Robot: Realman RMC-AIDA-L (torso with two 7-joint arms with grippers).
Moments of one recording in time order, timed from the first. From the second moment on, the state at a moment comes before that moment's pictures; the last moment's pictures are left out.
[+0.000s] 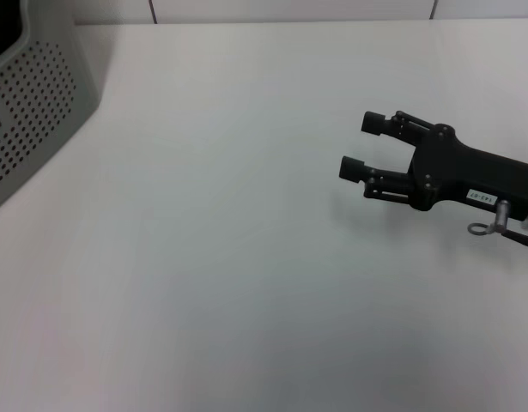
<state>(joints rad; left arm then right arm) -0.38 -2.03 0.41 1.49 2.22 1.14 -2.05 0.61 1.95 -1.80 -0.20 -0.59 -1.48 0.93</state>
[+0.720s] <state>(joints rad) -0.34 -2.03 0.43 1.45 2.05 1.14 -2.00 0.59 1.96 -1.76 -0.20 -0.58 -1.49 0.91</state>
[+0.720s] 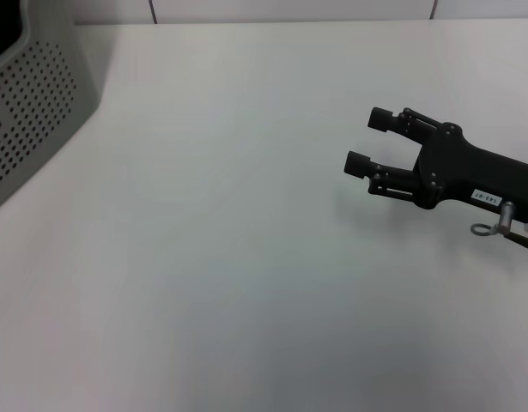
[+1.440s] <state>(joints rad) -0.33 -1.96 0.44 1.12 1.00 1.74 -1.94 0.54 2.02 -1.69 -0.26 -0.59 -1.48 0.64</state>
